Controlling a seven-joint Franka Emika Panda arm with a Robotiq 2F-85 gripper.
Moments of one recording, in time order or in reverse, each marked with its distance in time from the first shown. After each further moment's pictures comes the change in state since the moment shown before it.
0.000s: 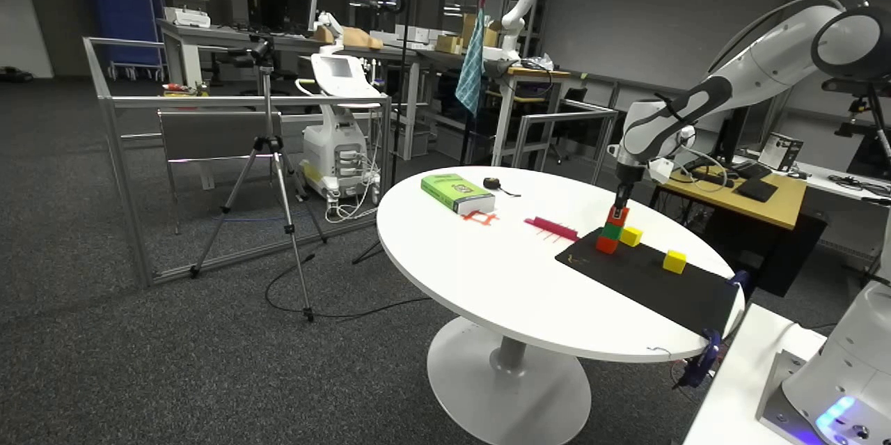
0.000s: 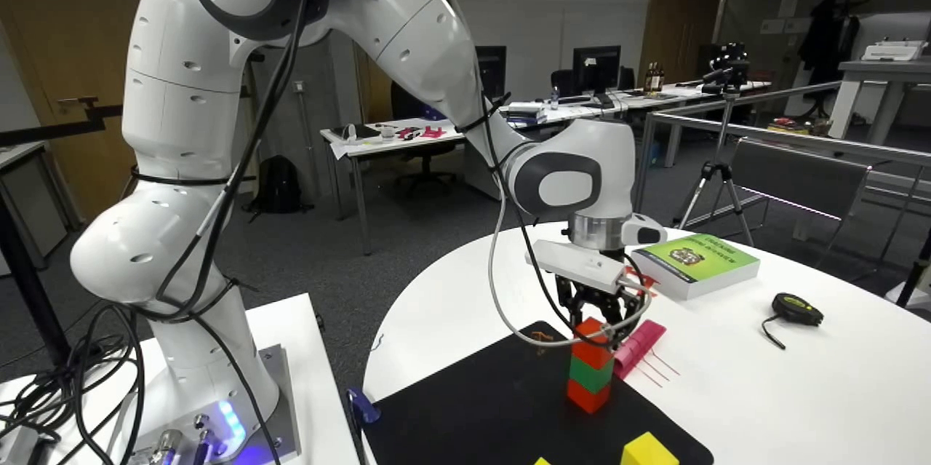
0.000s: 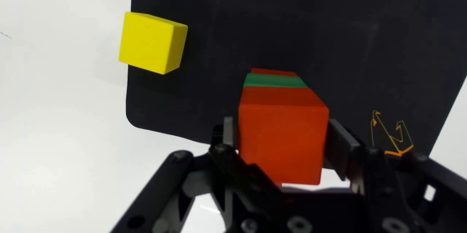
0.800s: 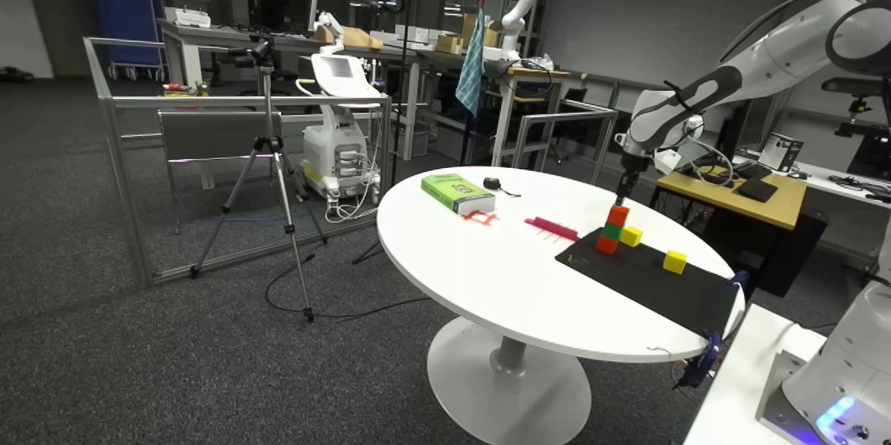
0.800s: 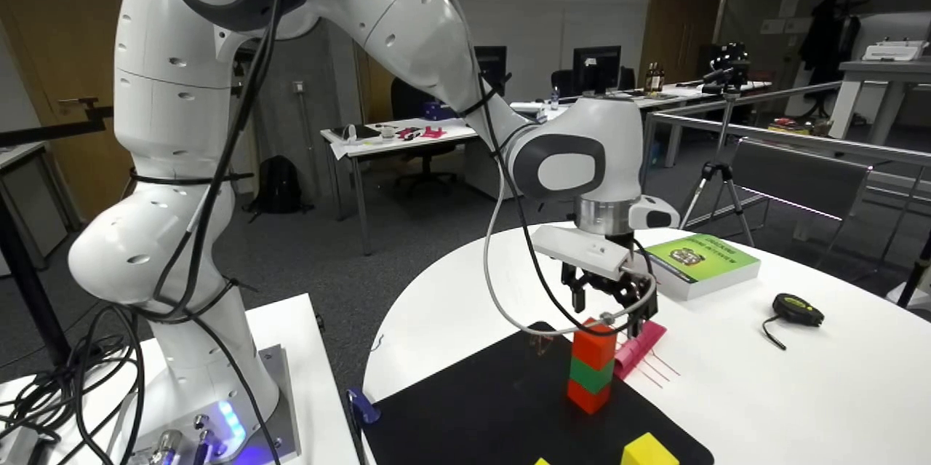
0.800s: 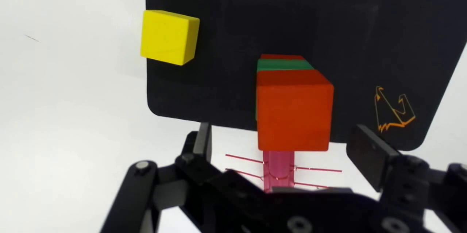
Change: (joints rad) arm -0.023 -0.060 -0.002 -0.001 0.042 -0.009 0.011
